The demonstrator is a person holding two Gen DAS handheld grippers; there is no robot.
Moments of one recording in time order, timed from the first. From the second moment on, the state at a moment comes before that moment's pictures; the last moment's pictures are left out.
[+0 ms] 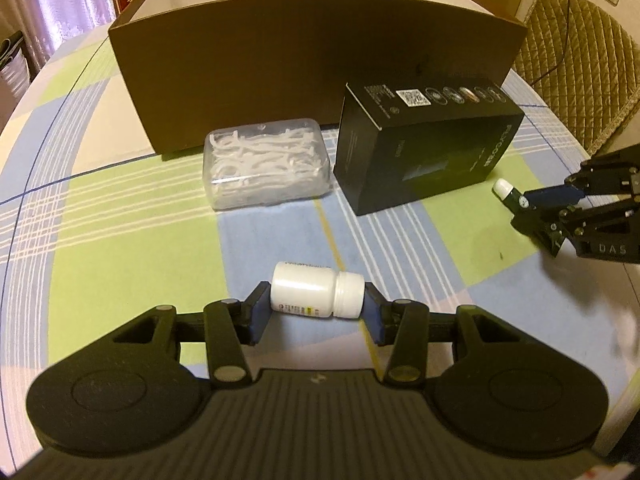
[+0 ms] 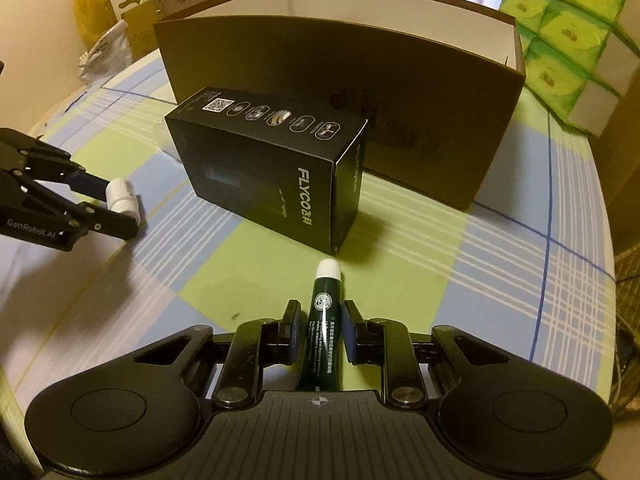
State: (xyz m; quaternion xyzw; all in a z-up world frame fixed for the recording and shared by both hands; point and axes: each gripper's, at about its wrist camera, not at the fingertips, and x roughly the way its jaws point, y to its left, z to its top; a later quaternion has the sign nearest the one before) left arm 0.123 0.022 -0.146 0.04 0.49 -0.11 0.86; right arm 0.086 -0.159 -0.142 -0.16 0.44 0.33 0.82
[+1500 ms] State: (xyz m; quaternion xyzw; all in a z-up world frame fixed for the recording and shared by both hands) left arm 0.101 0.024 -0.142 0.04 0.49 -0.12 0.86; right arm 0.065 -0.130 -0.134 -0.16 0.48 0.28 0.81
